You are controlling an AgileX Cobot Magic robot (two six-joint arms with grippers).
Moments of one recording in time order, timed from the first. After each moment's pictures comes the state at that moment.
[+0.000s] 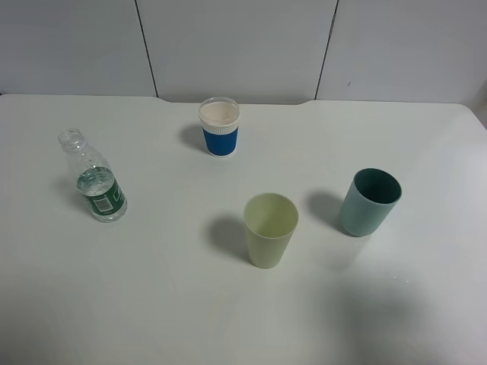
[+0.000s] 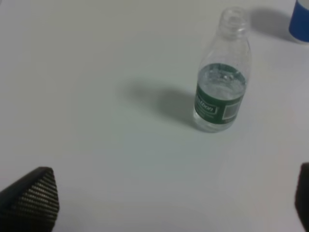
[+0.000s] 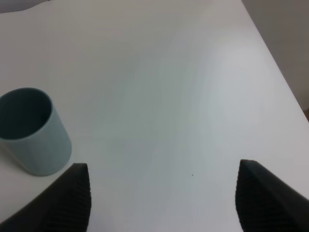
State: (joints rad) left arm 0.04 -0.01 -0.51 -0.08 1.05 0.10; right arm -0.02 0.00 -0.50 -0.11 1.07 0.08
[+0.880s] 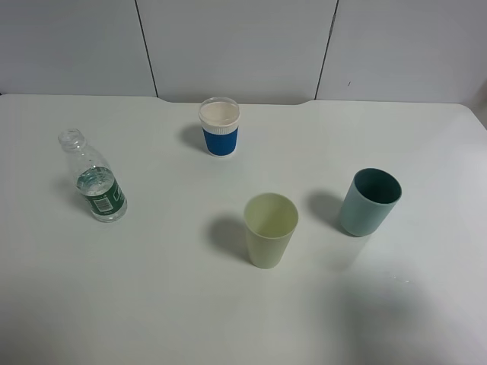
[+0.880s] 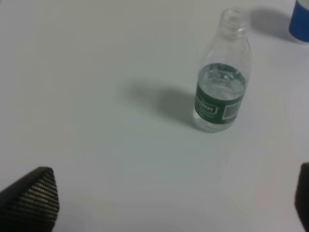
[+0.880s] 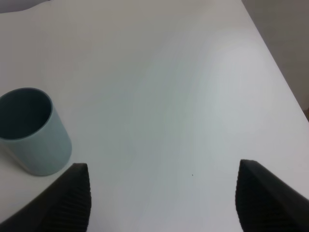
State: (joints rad) left arm 0.04 -0.01 -0.51 -0.08 1.05 0.10; right arm -0.02 0.00 -0.50 -0.11 1.07 0.08
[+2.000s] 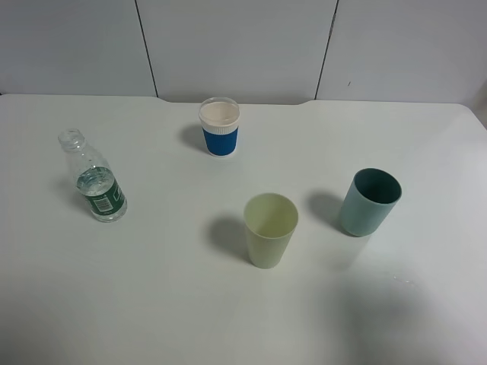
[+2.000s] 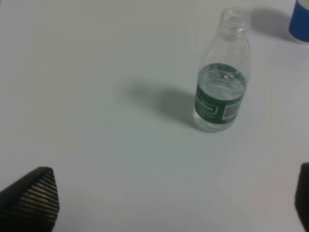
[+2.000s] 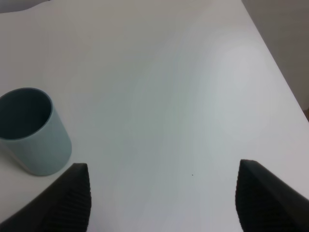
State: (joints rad) left arm 0.04 -0.01 -0.51 -0.08 1.05 0.10; right arm -0.02 0.00 -0.50 -0.11 1.07 0.08
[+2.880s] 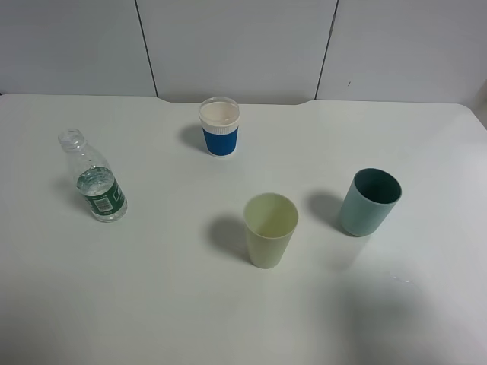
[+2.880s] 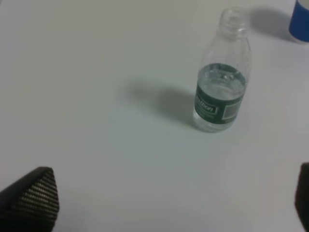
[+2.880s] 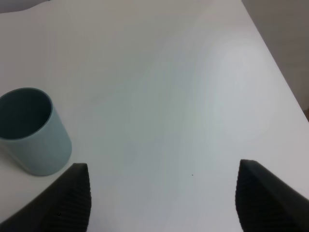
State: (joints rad) left arm 0.04 -0.01 -0.51 -0.08 1.05 0.10; right arm -0.02 0.00 -0.50 -0.11 1.07 0.08
